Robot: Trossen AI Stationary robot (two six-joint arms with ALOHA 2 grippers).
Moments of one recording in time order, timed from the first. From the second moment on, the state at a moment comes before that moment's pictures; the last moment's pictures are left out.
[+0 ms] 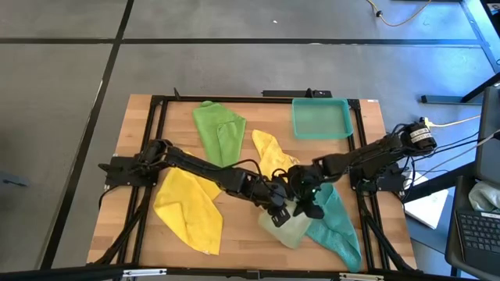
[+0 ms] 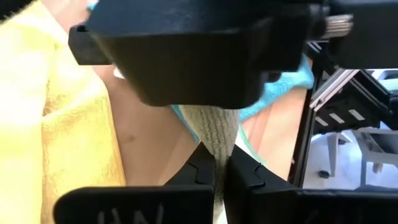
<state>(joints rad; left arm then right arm) -0.27 2.10 1.83 -0.50 -0.12 -0.81 0.23 1.47 0.74 -0.20 -0.60 0.29</state>
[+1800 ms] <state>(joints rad) -0.11 1.61 1.83 -1.07 -0.49 -0.43 -1.04 1.55 1.15 -0.83 -0.50 0.03</state>
